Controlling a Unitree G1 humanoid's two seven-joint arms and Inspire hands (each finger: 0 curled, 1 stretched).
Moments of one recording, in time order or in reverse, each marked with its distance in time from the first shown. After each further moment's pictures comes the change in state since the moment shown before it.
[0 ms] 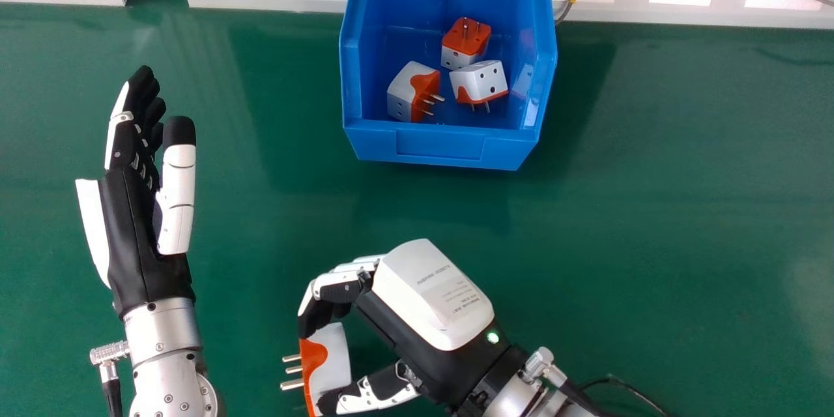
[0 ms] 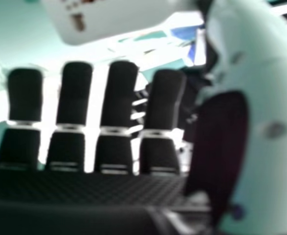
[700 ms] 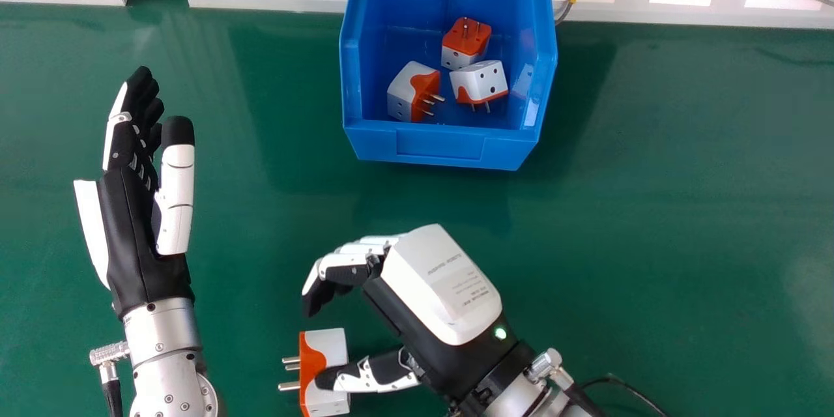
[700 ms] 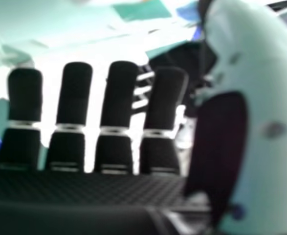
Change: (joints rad) left arm 0.000 0.000 -0.001 0.000 0.000 0.000 0.007; right arm 0.019 0.007 -0.010 -0.038 -0.037 0.031 -0.122
